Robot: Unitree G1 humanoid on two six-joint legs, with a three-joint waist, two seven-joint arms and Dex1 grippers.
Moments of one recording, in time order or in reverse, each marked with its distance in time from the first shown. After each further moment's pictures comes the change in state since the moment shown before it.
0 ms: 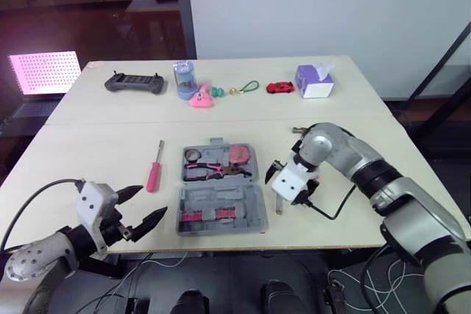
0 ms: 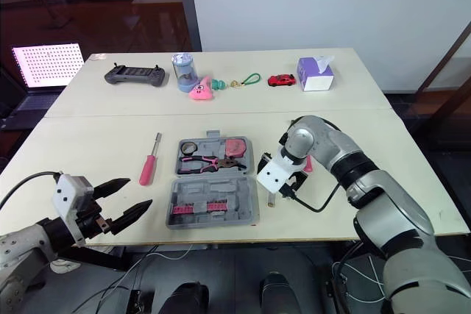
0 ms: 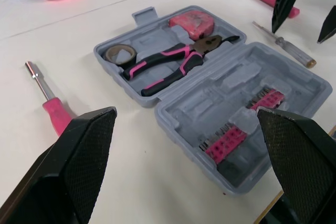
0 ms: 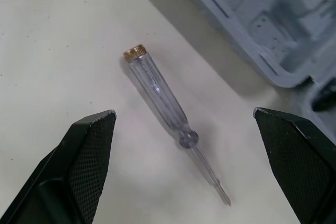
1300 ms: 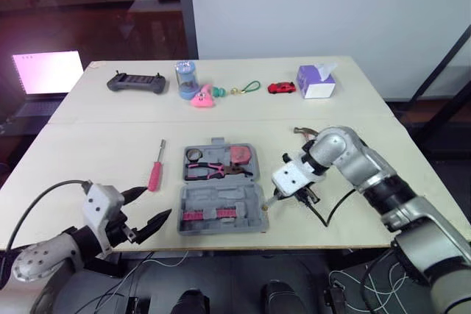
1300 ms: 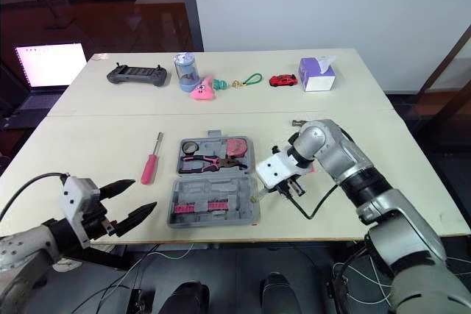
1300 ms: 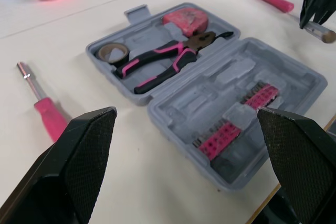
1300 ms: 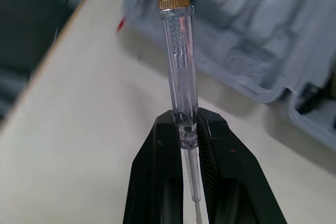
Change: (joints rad) left arm -0.016 0.001 -0.046 0.013 0.026 -0.045 -0.011; right arm 0.227 -0.085 -0.250 -0.475 0.167 0.650 0.077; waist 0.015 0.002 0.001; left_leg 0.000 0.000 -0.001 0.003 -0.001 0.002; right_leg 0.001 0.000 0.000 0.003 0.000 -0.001
